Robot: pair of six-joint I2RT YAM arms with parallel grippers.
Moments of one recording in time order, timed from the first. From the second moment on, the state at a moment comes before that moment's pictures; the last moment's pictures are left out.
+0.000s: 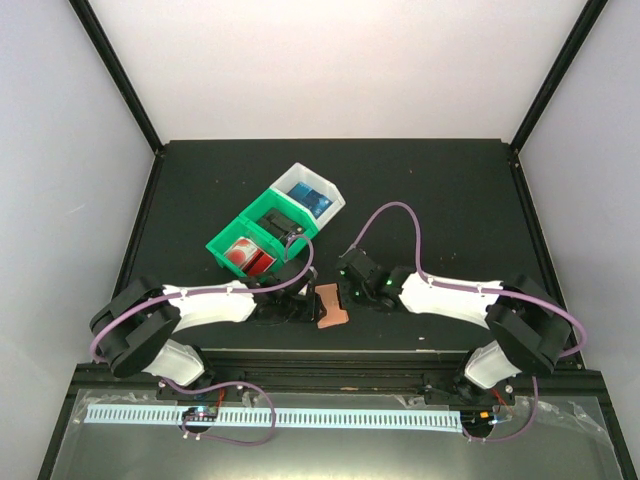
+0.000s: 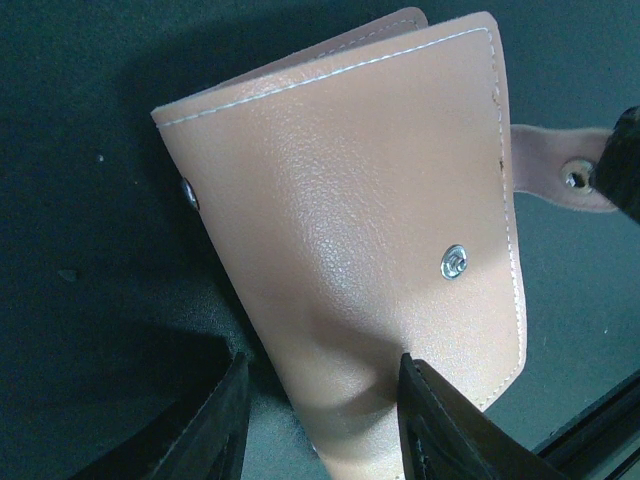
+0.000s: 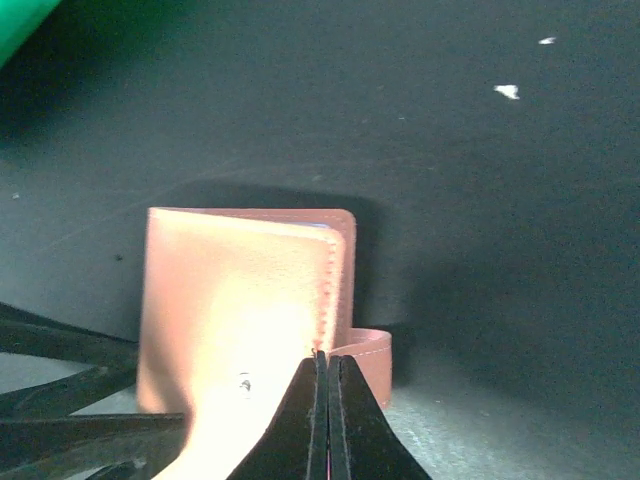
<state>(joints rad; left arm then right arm) -0.87 1.45 0.59 -0.17 0.20 -0.85 0.94 1.51 0.79 -0.31 0.08 0.69</state>
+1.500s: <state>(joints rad) -0.87 1.47 0.60 -0.16 0.19 -0.87 0.93 1.62 0.80 -0.17 -0.13 0.63</state>
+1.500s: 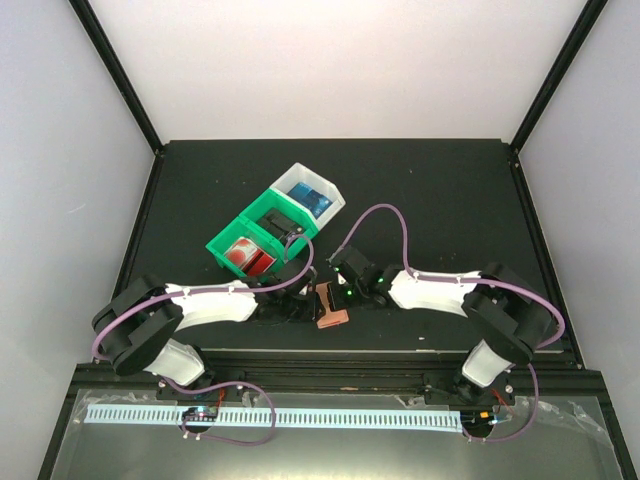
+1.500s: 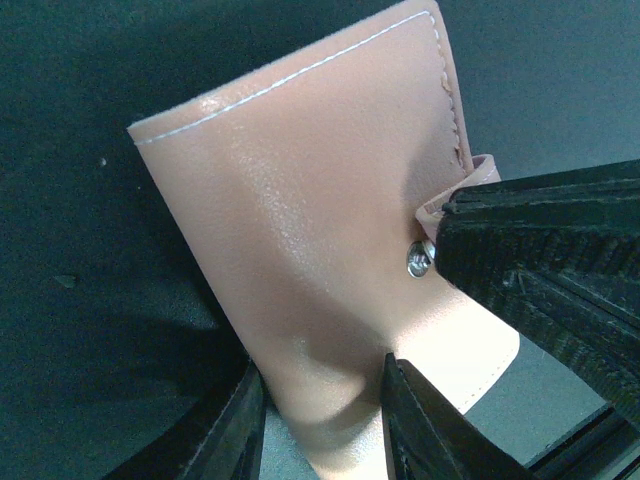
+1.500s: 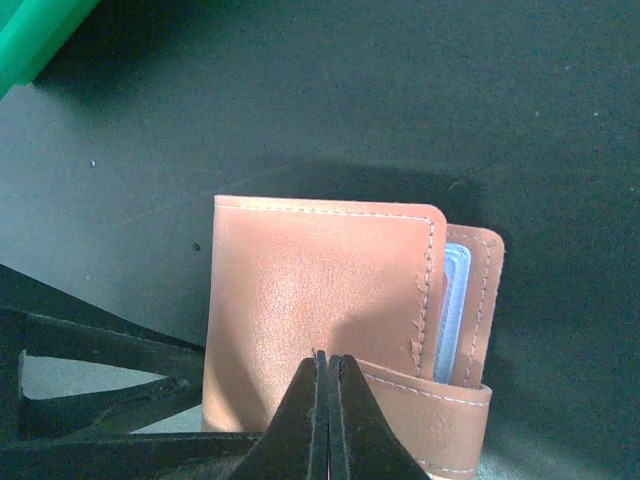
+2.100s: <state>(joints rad) -0.87 1.47 0.60 -0.16 0.19 -0.87 0.92 1.64 0.79 -0.12 -0.16 0.63</state>
